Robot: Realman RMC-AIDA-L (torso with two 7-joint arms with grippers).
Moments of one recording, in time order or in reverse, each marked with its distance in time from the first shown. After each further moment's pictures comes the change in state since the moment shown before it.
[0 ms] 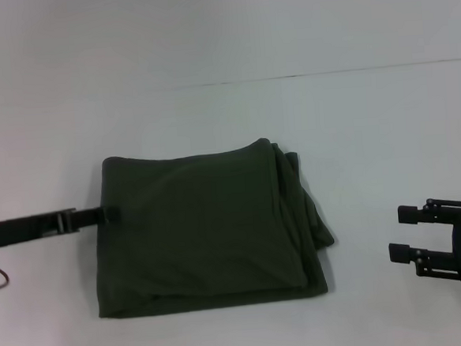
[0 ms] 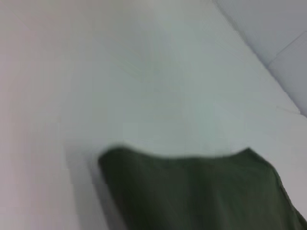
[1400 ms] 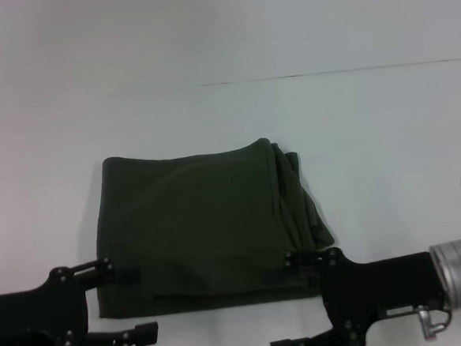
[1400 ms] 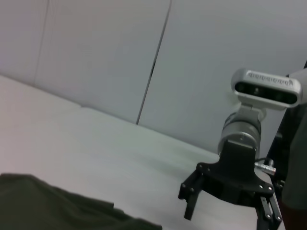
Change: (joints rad) left arm 0.110 -0.019 -0.102 0.020 -0.055 0.591 0.762; right arm 0.216 0.014 -0.252 0.372 0.005 0.074 -0.297
